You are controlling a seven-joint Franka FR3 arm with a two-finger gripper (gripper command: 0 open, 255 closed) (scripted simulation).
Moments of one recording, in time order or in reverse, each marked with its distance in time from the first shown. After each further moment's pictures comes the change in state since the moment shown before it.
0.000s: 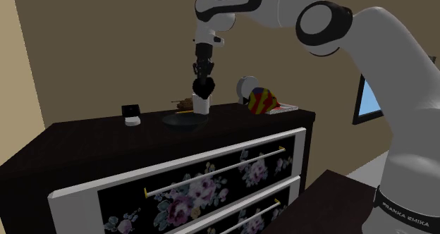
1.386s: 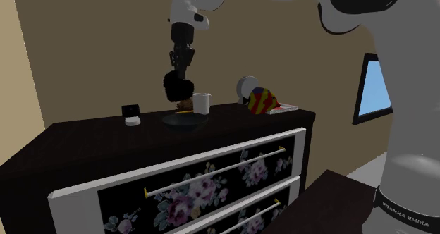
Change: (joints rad) arm 0.164 -0.247 0.082 -0.311 0.027 0.103 0.263
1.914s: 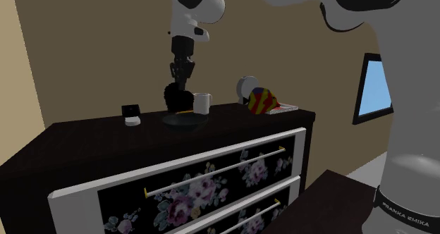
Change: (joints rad) arm -0.009 -0.029 -0.001 -0.147 0.010 0.118 -0.013
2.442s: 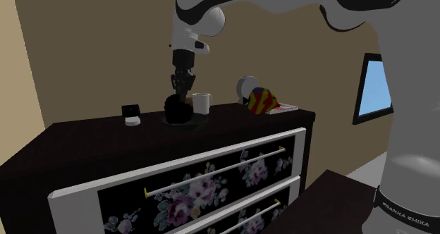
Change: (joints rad) arm -0.007 -0.006 -0.003 -0.115 0.004 0.107 -0.017
